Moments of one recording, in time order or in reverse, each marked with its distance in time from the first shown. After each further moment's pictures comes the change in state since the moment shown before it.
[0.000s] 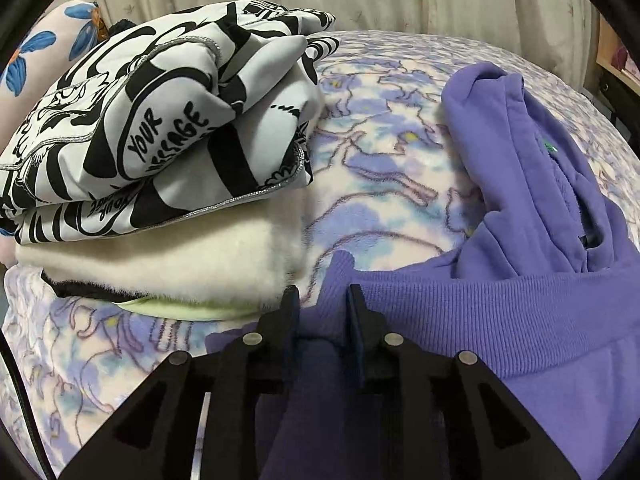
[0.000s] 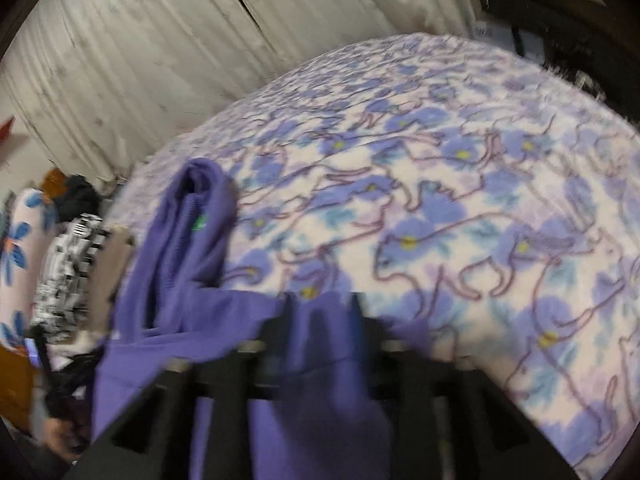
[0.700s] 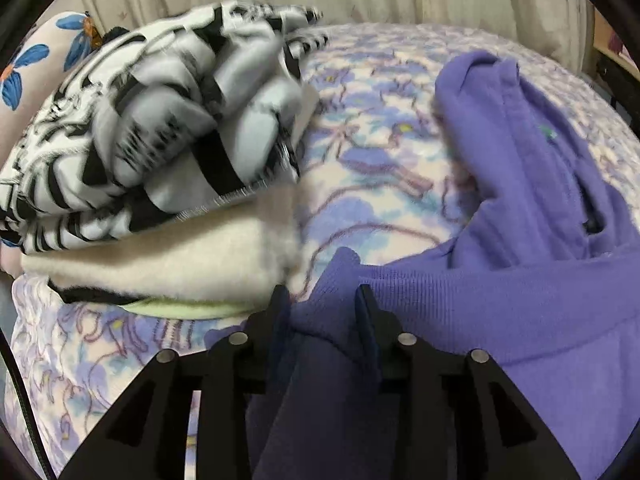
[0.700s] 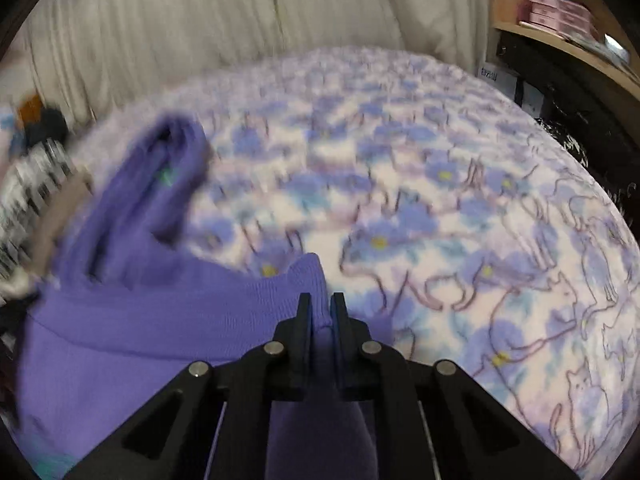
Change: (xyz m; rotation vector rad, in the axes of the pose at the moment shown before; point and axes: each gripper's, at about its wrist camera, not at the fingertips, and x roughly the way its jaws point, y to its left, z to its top) left arm 0.001 -0.006 -0.001 0.048 0.035 0.046; right arm 0.035 0.015 -0.018 -0.242 0.064 -0.304
